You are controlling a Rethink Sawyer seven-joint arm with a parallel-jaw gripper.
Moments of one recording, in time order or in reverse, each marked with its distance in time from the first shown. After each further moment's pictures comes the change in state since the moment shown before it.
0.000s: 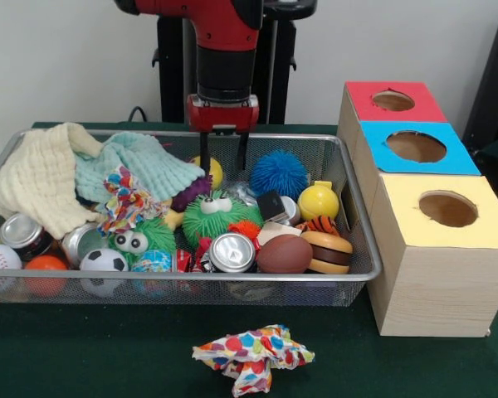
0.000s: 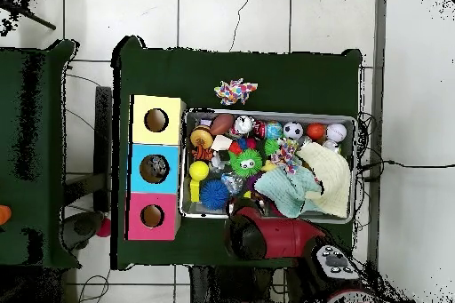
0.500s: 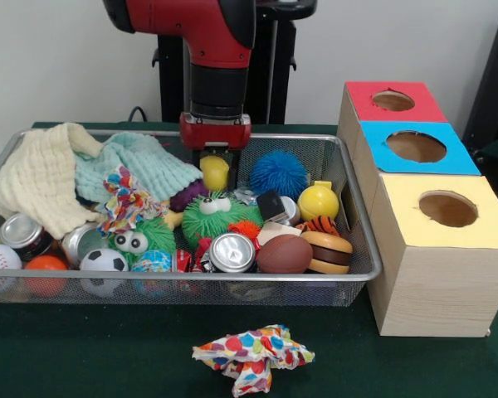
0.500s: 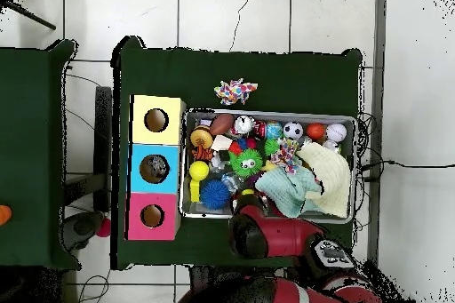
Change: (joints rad) arm -0.001 0.069 -0.032 -0.029 0.000 -0.121 0.000
